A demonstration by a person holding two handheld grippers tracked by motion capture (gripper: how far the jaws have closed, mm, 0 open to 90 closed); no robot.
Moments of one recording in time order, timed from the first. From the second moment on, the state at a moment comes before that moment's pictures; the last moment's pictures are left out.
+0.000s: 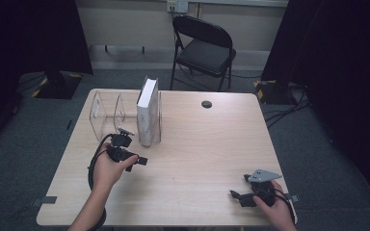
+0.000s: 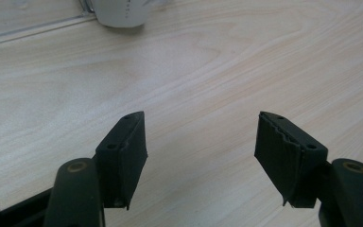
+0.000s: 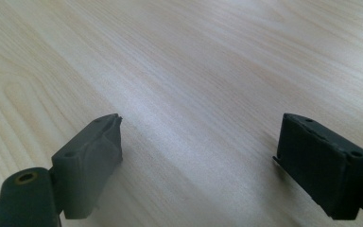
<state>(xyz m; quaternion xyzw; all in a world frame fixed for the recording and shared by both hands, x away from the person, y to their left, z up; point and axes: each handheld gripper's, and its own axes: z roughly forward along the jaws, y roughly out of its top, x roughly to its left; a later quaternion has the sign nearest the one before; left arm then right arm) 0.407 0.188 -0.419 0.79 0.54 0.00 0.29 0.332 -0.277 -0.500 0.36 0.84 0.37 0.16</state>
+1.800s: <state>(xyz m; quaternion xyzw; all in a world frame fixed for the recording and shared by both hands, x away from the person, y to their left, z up) 0.389 0.181 -0.471 0.81 0.52 0.06 0.27 0.331 -0.277 -0.500 0.35 0.85 0.37 0.16</state>
